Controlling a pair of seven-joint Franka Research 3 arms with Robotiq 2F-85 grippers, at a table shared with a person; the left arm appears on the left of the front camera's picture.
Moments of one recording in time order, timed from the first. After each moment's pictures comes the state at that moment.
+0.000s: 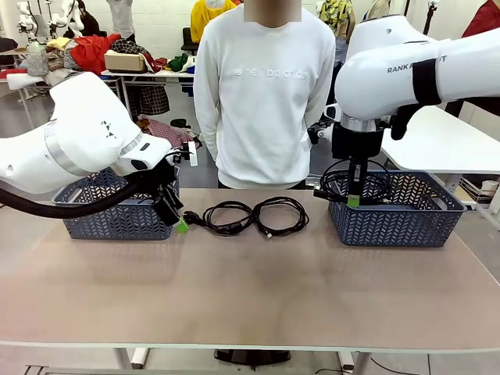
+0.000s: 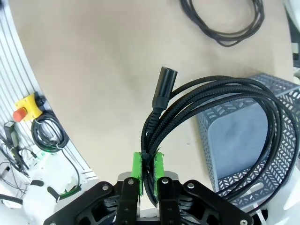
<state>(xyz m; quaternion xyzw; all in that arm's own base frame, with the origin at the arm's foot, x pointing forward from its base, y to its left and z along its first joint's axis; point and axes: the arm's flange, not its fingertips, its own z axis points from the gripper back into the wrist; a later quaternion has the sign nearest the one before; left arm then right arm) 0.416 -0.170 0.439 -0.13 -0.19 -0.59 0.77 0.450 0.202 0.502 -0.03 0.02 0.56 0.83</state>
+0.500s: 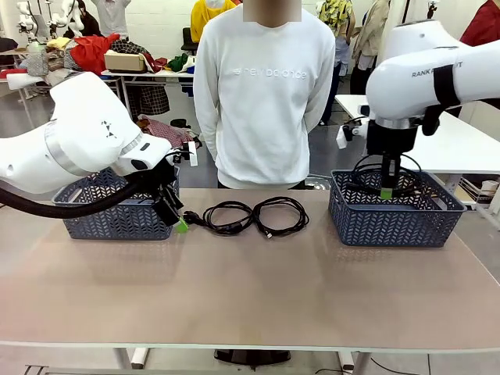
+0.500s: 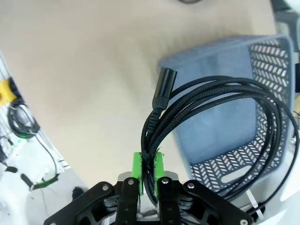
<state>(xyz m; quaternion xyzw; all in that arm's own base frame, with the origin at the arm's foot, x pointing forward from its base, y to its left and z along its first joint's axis) 0.416 -0.170 0.439 -0.13 -0.19 -0.59 0.77 0.491 0.116 0.494 -0.05 0.02 0.55 0.83</state>
